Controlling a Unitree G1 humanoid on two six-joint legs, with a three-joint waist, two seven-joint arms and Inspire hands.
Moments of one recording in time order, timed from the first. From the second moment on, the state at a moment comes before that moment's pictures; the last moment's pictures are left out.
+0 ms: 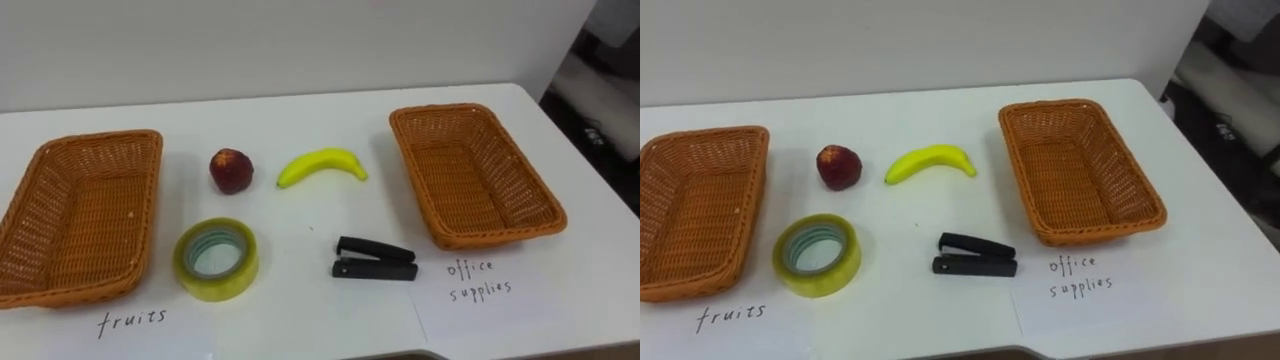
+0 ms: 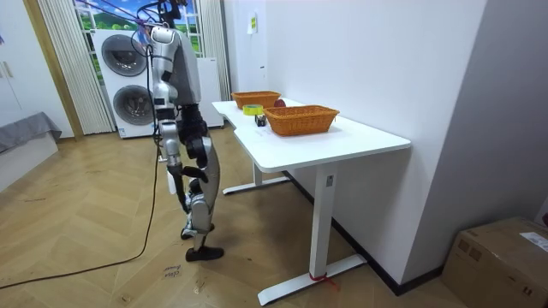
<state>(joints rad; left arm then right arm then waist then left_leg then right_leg) 0.28 0.19 0.22 1.10 0.08 0.18 0.06 0.29 -0.20 -0.32 1.31 0.96 0.13 0.01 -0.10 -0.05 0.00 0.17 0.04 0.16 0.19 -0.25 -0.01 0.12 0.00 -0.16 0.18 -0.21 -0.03</state>
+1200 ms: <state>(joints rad) 0.36 0.20 0.25 0.99 0.10 0.08 0.14 0.26 -0.25 -0.62 0.14 0.54 -0.06 -0.87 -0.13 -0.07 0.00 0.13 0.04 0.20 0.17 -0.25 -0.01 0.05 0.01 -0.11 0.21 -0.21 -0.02</state>
